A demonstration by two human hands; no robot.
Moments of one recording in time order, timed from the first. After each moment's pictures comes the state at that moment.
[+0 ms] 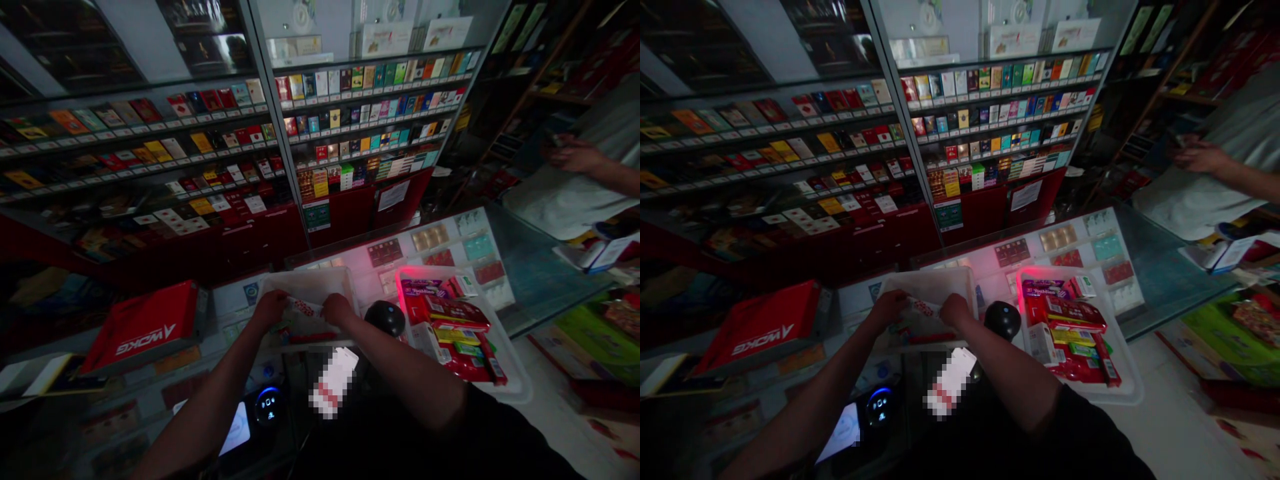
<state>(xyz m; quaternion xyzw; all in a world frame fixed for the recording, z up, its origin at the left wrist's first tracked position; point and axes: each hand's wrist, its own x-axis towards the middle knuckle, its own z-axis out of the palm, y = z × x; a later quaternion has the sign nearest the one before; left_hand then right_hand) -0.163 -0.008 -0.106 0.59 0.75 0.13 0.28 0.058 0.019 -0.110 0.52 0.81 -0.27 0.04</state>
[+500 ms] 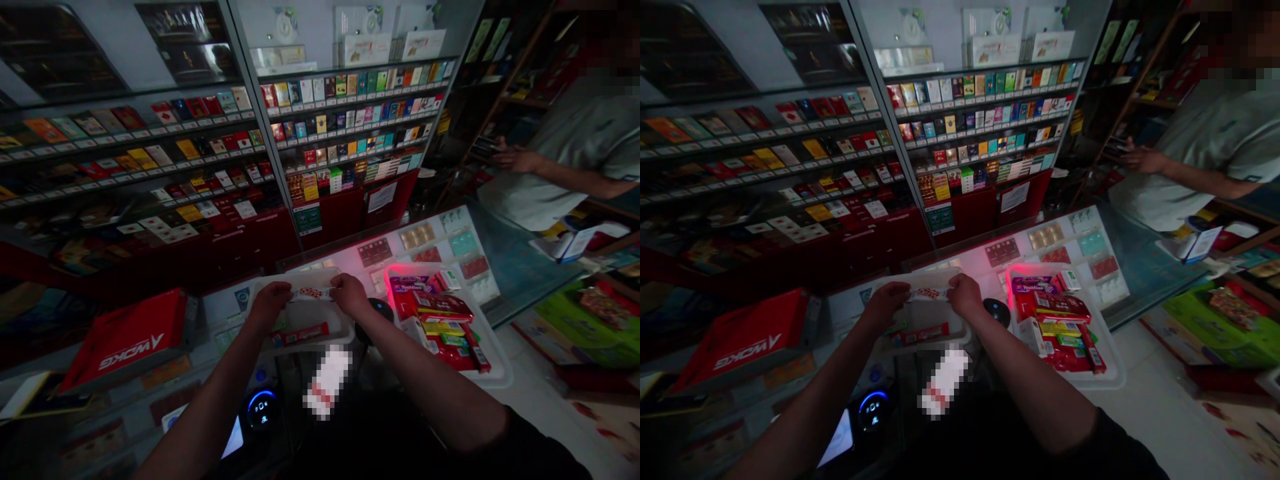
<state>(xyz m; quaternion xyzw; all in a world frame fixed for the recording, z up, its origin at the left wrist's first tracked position) -0.125 -0.009 -0.082 0.44 0.69 0.38 0.43 0.116 0.025 -0.080 0.63 0.61 -0.38 -0.27</state>
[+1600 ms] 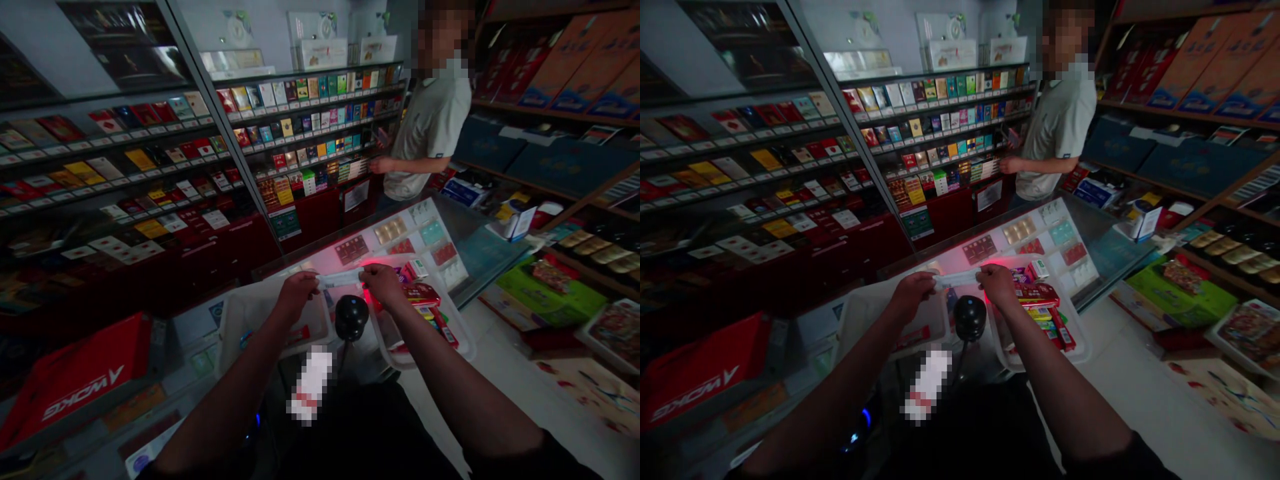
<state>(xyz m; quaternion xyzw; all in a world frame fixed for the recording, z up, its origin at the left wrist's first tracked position) 0.013 0.024 -0.052 0.46 0.55 0.41 0.56 0.255 0.018 -0.048 0.66 0.52 -0.38 -0.39</state>
